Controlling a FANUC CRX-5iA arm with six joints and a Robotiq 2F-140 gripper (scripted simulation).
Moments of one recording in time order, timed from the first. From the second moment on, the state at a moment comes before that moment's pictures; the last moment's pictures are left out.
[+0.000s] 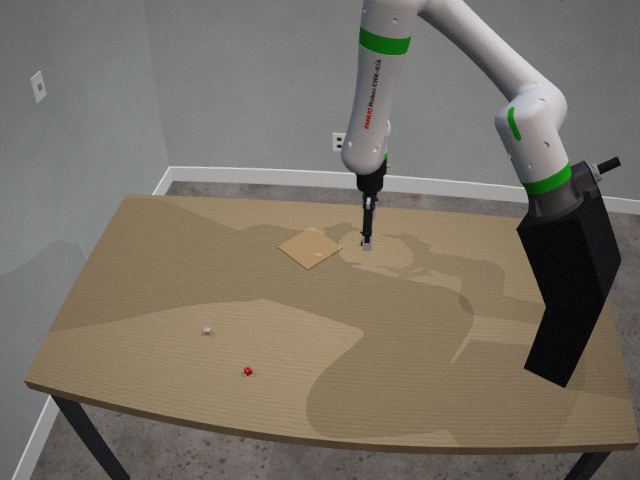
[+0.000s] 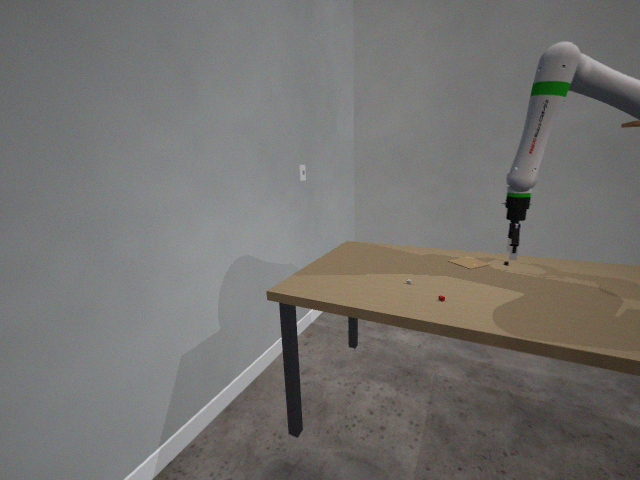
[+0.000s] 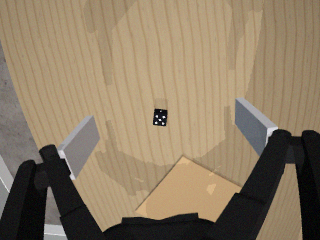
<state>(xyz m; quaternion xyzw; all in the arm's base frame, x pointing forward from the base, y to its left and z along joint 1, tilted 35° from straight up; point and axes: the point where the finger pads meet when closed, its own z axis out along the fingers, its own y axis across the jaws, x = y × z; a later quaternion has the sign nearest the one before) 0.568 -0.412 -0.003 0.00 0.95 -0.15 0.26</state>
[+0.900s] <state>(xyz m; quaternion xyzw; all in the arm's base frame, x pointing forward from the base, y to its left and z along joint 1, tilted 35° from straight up) 0.570 -0.409 -0.002 0.00 0.95 -0.15 0.26</state>
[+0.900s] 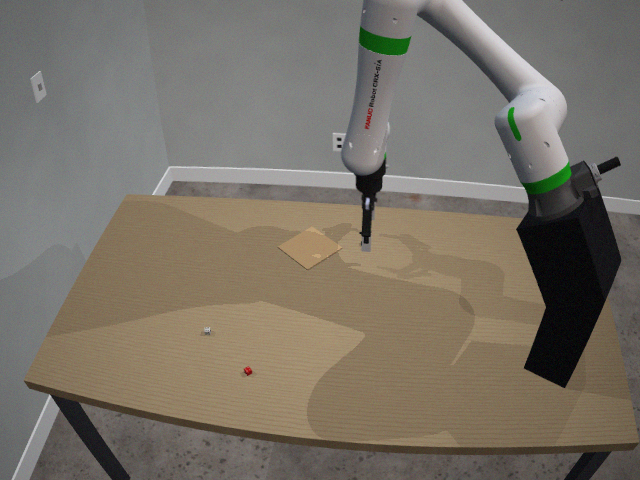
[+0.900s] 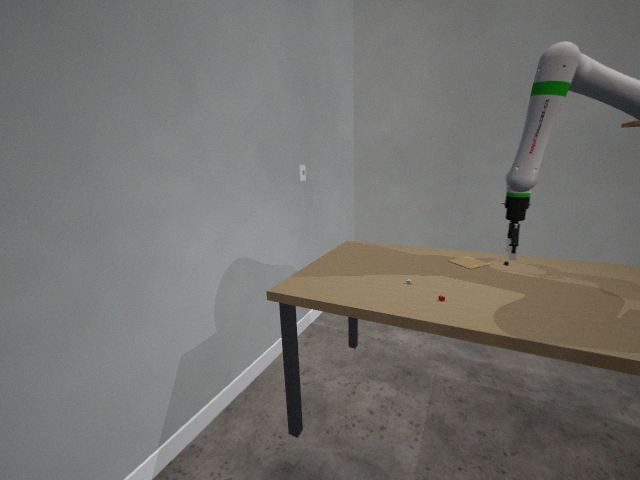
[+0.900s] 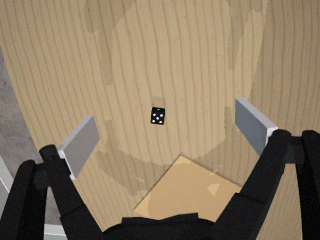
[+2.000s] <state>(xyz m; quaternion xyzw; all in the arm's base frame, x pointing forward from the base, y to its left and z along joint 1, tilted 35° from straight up) 0.616 -0.356 0.007 0.00 0.95 -0.14 0.26</state>
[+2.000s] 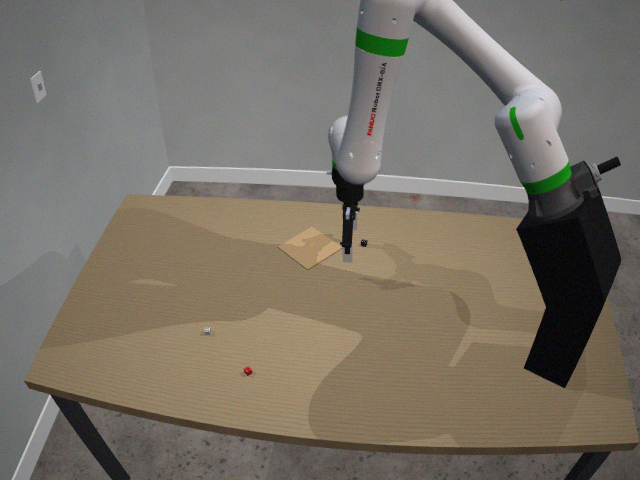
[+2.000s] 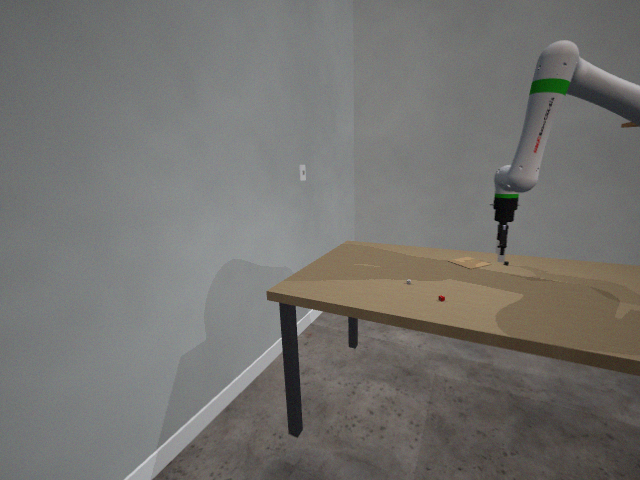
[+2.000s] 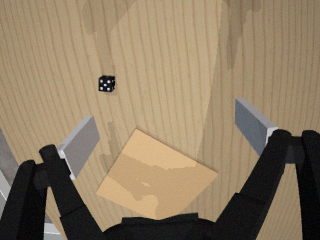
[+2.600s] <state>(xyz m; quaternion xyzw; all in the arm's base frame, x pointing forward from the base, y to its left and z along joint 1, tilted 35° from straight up) 0.744 -0.205 0.035 0.00 0.95 -0.15 0.26</state>
